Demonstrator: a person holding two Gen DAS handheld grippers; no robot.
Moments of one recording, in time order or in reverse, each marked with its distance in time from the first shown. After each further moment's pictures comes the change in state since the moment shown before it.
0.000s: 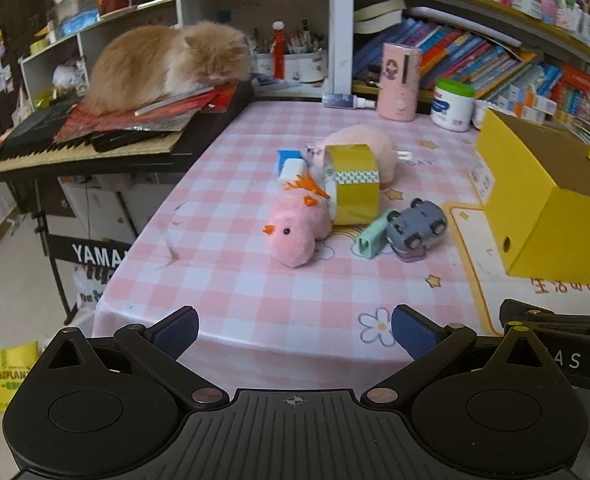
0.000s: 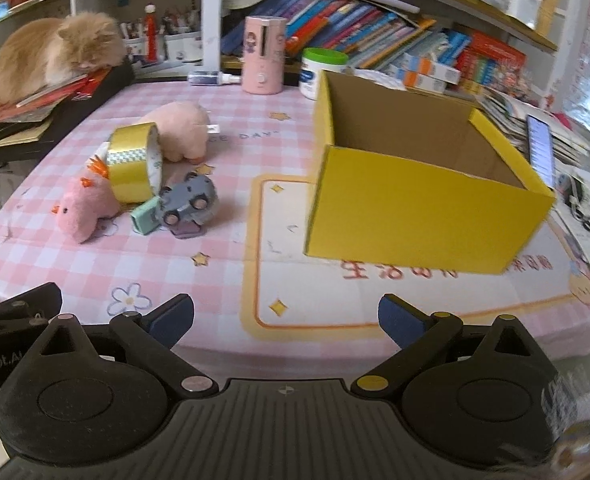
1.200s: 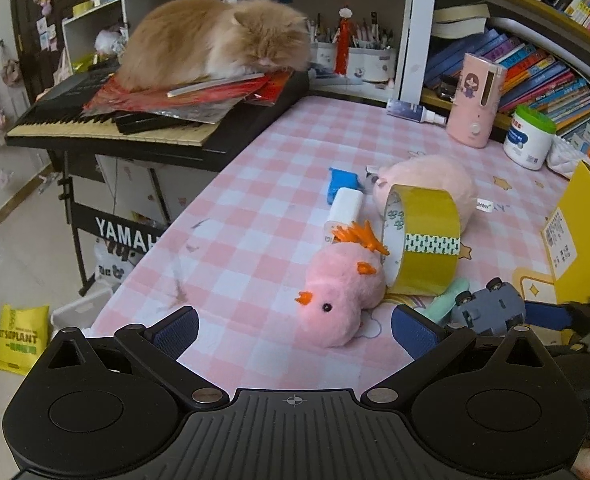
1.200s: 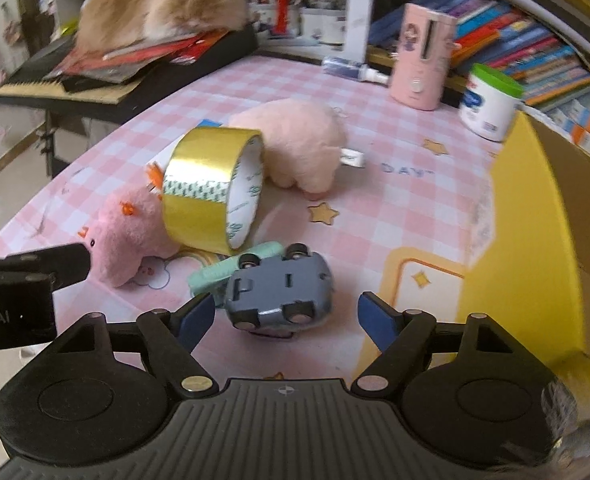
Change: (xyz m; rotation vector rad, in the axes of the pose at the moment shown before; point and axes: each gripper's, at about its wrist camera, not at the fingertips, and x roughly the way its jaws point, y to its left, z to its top) left arm 0.072 0.013 0.051 -0.174 0.039 0.138; right arm 0.119 0.045 0.071 -0.286 0.049 0.327
